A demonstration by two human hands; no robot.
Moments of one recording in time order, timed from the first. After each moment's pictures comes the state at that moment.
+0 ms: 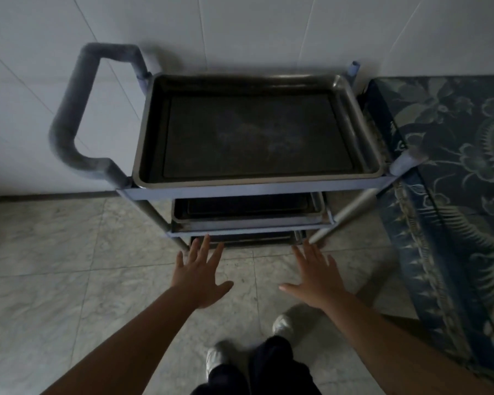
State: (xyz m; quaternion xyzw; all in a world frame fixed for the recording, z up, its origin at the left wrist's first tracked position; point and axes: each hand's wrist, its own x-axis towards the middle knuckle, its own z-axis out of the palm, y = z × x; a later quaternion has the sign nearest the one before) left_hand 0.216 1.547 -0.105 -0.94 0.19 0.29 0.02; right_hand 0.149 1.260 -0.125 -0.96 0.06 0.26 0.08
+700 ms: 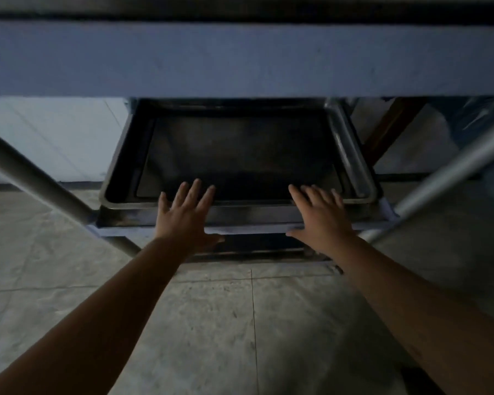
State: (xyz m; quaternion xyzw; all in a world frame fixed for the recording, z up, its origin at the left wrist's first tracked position) left_hand 0.382 1.479 -0.399 -0.98 0.17 0.08 0.04; right_hand 0.331 1.180 -0.407 -1.00 -0.04 0.01 0.00
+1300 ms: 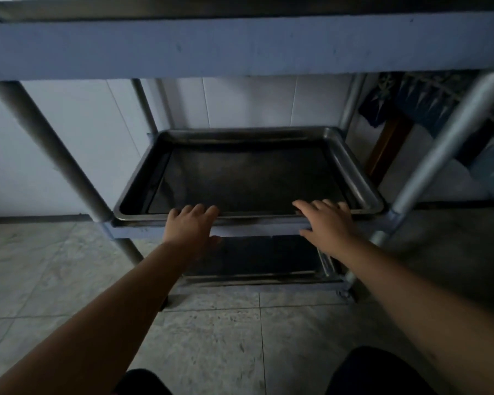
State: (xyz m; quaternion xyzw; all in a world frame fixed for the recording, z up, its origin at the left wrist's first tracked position) left_hand 0.350 1.484 -0.411 -0.98 0.18 -0.05 0.03; right_hand 0.313 1.176 -0.428 -0.99 -0.04 -0.11 0.00
